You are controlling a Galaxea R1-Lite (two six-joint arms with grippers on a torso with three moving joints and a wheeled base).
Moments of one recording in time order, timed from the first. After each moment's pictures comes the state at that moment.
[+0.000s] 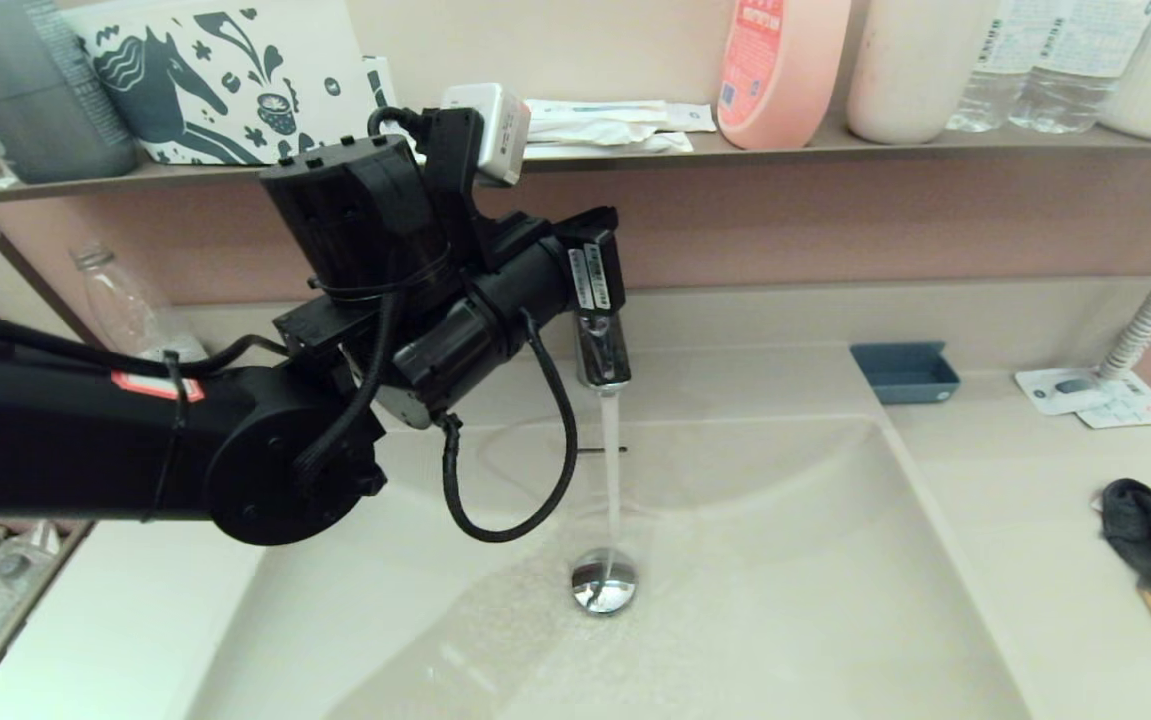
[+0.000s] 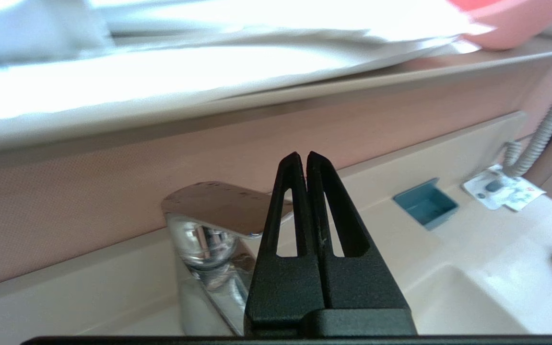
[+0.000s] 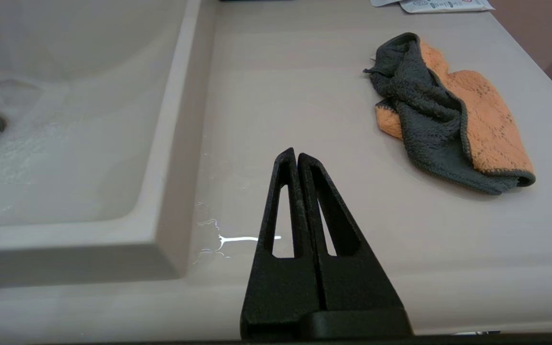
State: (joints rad) left arm -0.71 1.81 -1.15 -0.87 0.12 0.04; right arm 0.00 0.00 0.00 0.00 0.00 0.00
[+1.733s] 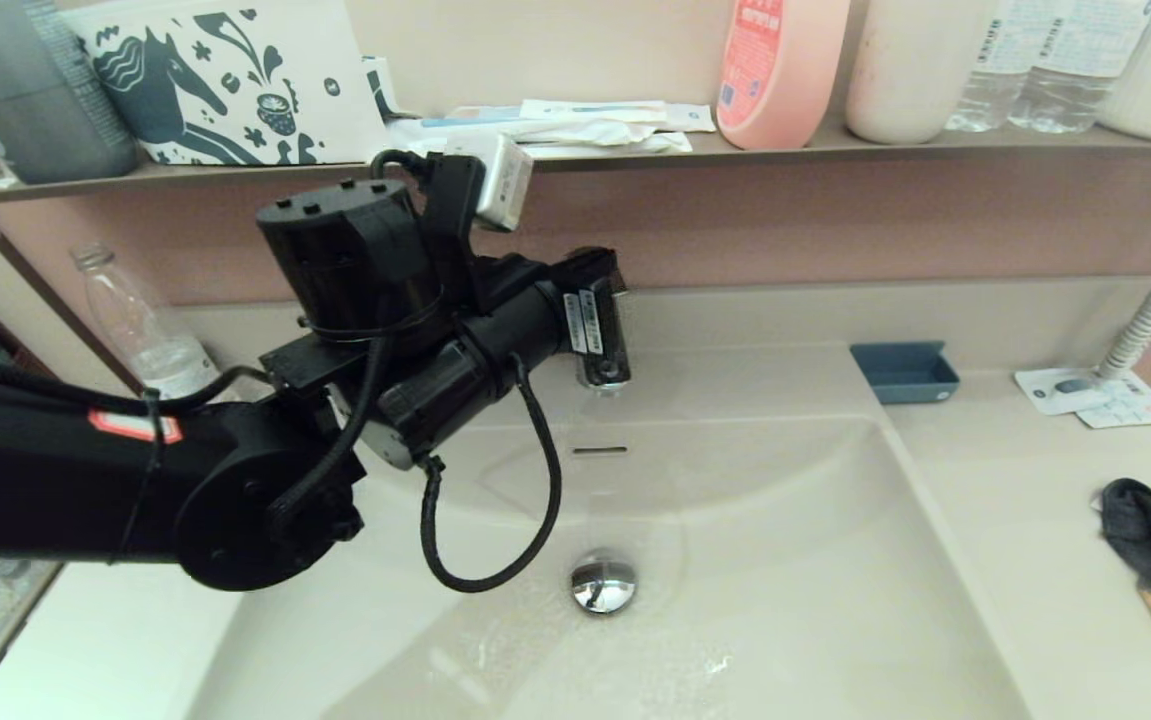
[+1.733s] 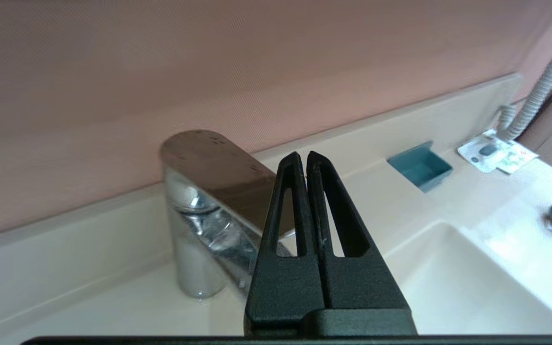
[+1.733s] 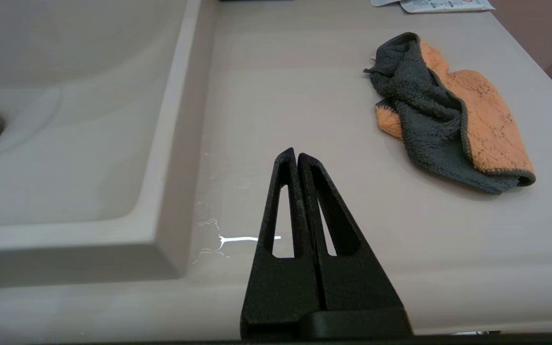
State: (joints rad) left arm -0.72 1.76 -1.04 -0.88 0.11 0.04; right arm 0.00 0.00 0.00 0.00 0.00 0.00
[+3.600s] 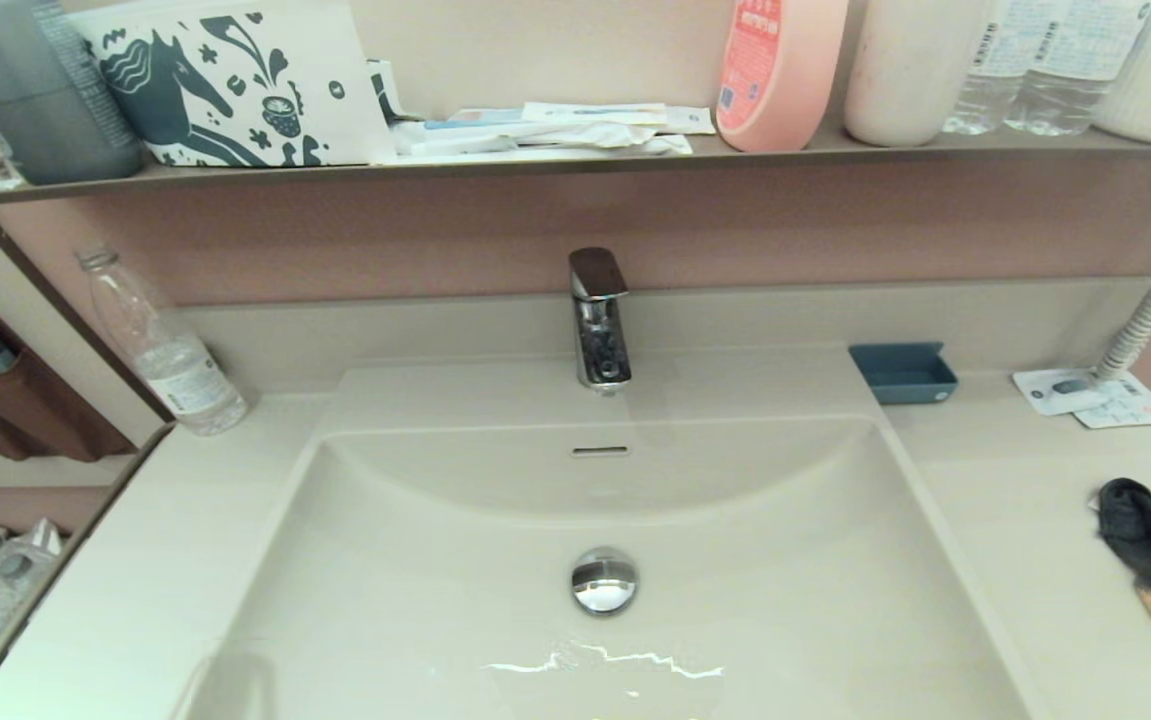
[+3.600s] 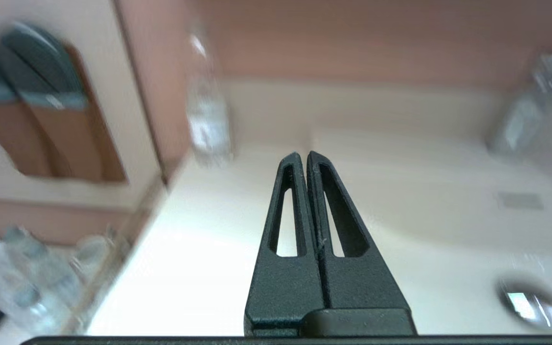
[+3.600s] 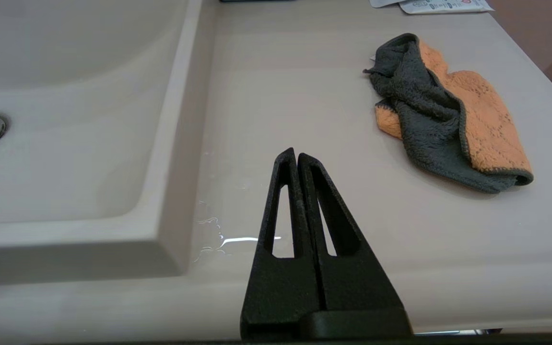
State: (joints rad) left arm 0.02 0.27 -0.19 -0.33 0.12 0.01; right arm 0.00 0.00 0.00 0.00 0.00 0.00
